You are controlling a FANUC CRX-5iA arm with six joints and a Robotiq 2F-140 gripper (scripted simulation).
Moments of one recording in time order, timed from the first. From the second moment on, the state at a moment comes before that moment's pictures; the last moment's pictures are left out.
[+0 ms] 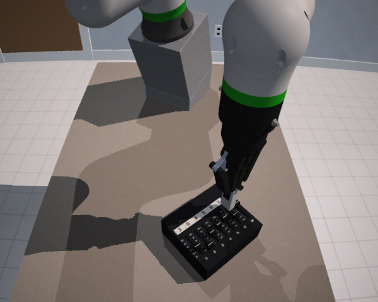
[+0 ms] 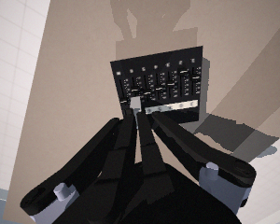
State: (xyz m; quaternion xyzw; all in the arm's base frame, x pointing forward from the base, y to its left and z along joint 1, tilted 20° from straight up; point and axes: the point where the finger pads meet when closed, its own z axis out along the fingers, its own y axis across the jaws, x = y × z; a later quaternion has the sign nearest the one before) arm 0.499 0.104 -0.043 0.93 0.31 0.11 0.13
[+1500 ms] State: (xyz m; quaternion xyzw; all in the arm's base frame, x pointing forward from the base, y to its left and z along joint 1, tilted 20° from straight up) arm 0.504 0.104 -0.052 0.93 0.31 0.11 0.13
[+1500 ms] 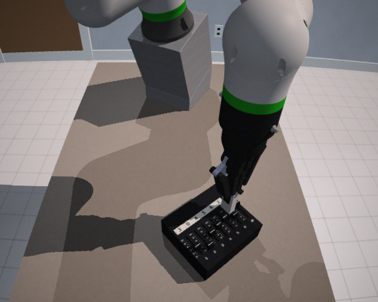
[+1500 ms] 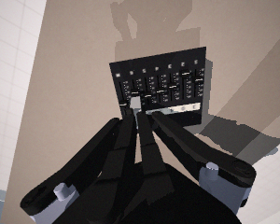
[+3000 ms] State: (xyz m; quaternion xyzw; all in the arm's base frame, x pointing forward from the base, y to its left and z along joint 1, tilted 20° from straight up) arm 0.514 0.111 -0.051 0.93 0.31 0.11 0.13
